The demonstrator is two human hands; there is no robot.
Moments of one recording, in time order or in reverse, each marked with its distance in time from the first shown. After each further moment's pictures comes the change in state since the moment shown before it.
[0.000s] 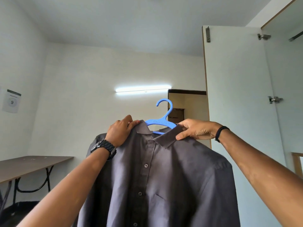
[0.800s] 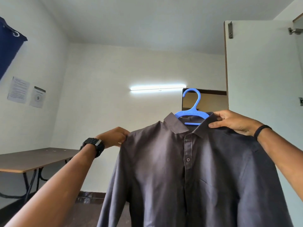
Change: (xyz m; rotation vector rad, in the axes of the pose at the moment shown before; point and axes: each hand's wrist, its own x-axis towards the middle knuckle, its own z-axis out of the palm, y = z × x) left_hand -0.021 -0.081 -0.046 -0.549 -0.585 -0.362; right_hand -0.012 0.003 -0.029 -0.069 0.322 -0.144
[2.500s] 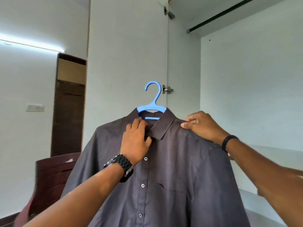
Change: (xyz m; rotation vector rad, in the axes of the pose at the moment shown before) left_hand 0.328 0.291 0.581 0.143 0.167 0.722; right_hand -0.100 0.227 -0.390 -0.720 0.639 0.416
